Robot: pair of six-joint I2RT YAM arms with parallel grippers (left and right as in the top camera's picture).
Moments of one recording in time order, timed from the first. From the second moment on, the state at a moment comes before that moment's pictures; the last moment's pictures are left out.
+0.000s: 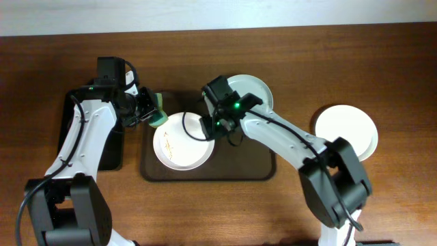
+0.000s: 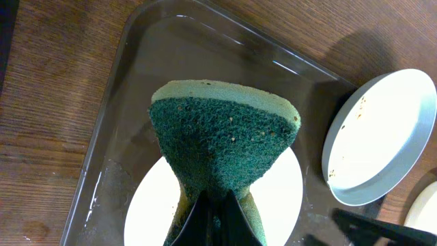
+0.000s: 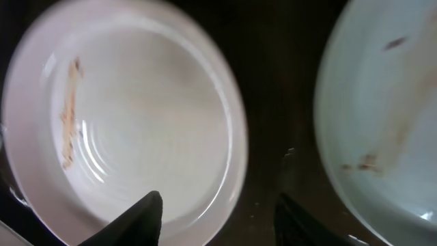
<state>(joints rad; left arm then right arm) 0.01 1.75 1.35 -0.80 0.30 -0.43 0.63 2.00 1.47 -0.66 -0.16 0.25</state>
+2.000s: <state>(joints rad) -0.04 1.75 1.23 -0.75 0.21 -0.35 0.66 2.13 1.49 -0.58 -0.11 0.66</state>
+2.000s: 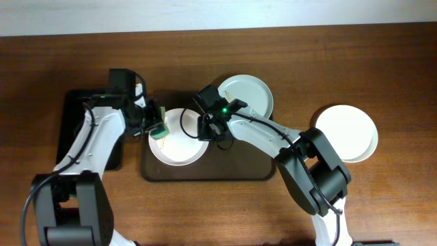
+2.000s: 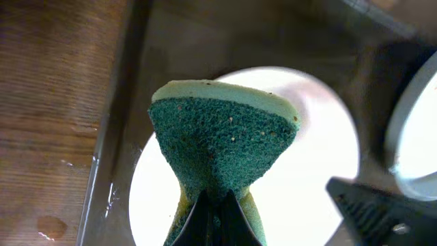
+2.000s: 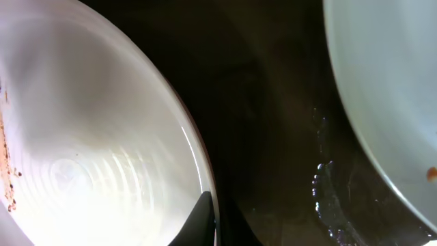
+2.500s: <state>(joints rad) -0.16 1.75 1.06 -0.53 -0.03 -0.07 0.66 2.13 1.49 -0.58 -0.12 0.66</state>
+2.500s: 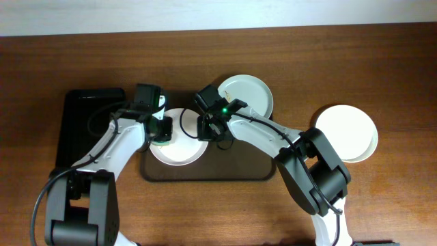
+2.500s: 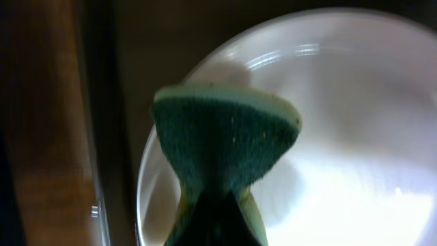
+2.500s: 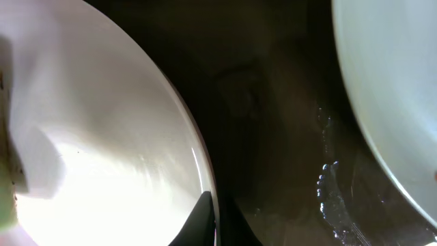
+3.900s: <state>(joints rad) -0.11 1.86 1.11 -0.39 0.06 -0.13 0.66 2.13 1.49 -0.57 -0.13 0.65</state>
